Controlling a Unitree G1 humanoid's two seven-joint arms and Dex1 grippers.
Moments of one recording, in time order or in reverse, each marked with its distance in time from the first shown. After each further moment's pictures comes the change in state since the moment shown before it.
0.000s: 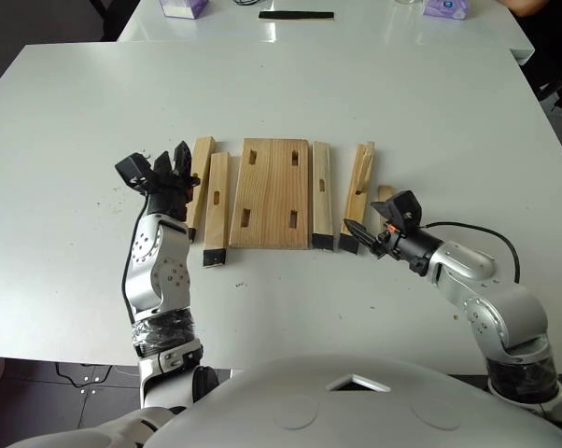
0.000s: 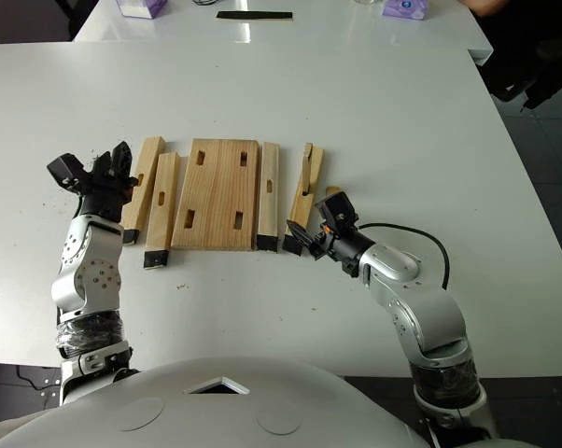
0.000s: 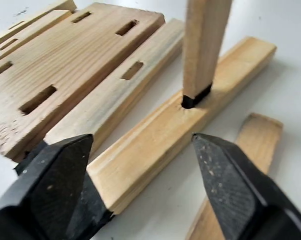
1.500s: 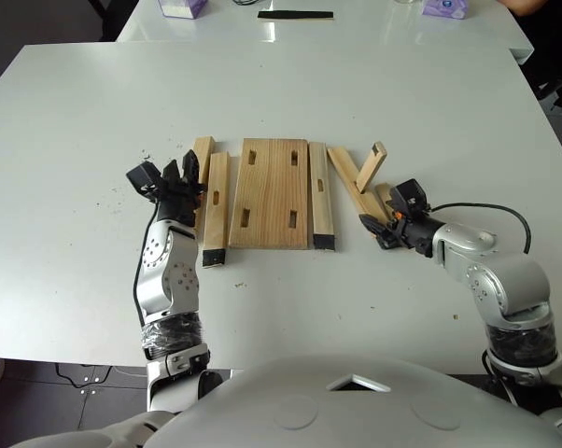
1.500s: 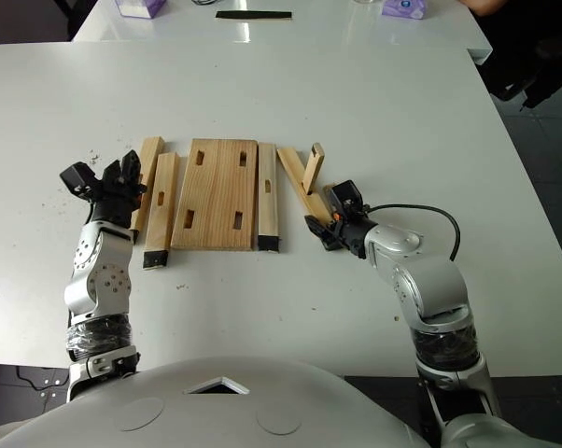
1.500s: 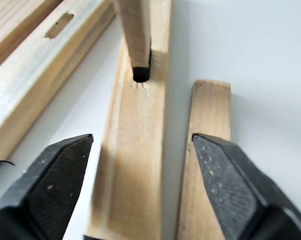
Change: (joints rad) left arm 0.020 -0.043 -0.019 0.040 0.025 -0.060 0.001; right arm -0.162 -0.080 0.000 0.073 -0.032 0.181 0.042
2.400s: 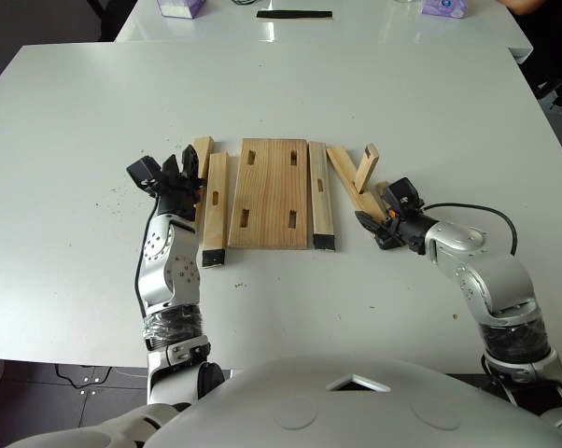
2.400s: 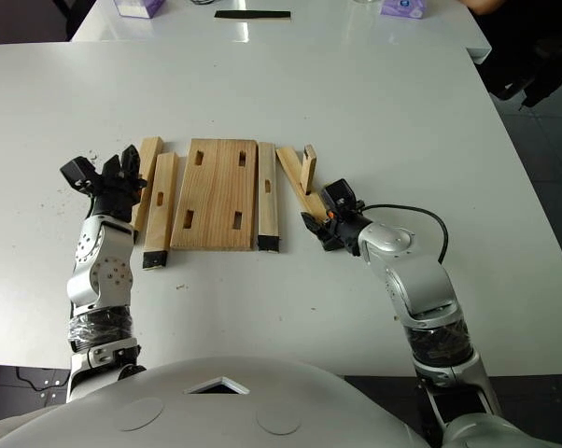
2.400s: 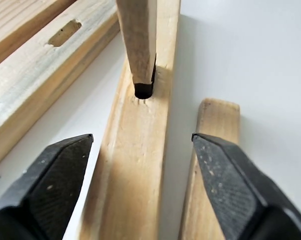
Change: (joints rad) left arm -0.044 0.009 0.005 0.061 0.013 -0.037 -0.002; right arm 0.016 -0.017 0.074 0.087 -0.083 -0.168 0.023
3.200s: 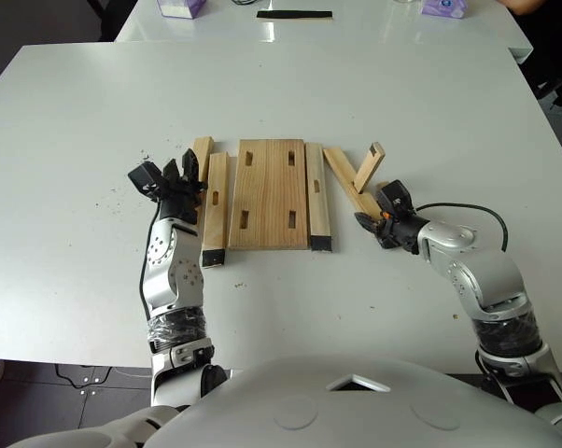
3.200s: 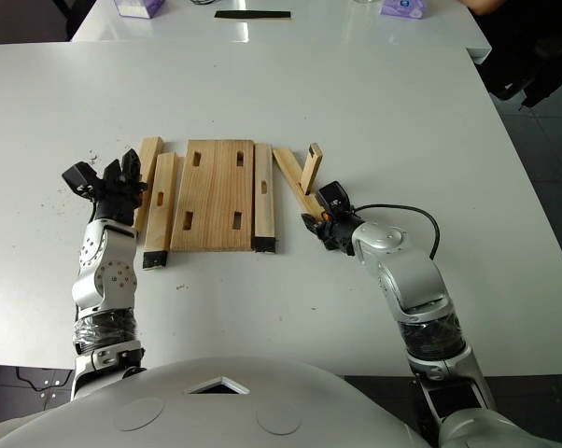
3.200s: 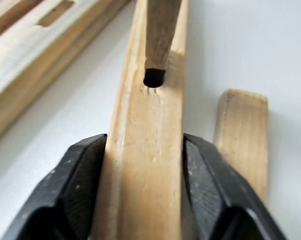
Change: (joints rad) left arm 0.013 -0.017 0.002 0.018 0.005 -0.029 0.000; right arm -0.027 0.019 0.025 0.037 -0.018 0.046 -0.010
